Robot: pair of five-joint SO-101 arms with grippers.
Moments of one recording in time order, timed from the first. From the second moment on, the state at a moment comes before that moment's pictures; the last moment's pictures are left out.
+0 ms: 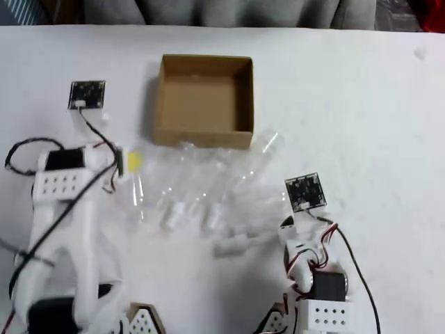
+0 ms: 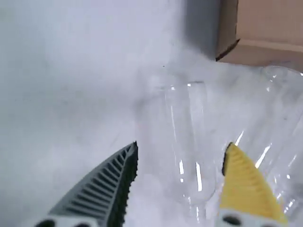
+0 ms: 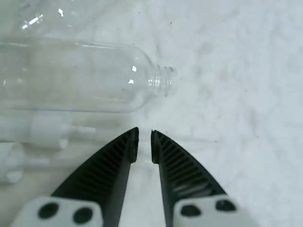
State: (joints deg) left arm -11.8 -23.1 37.8 61.1 1.4; right arm -0.2 -101.9 96.4 63.5 18.7
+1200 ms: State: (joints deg) left arm -33.8 21.9 0.0 63.9 5.3; right arm -0.2 -101.9 96.4 63.5 18.7
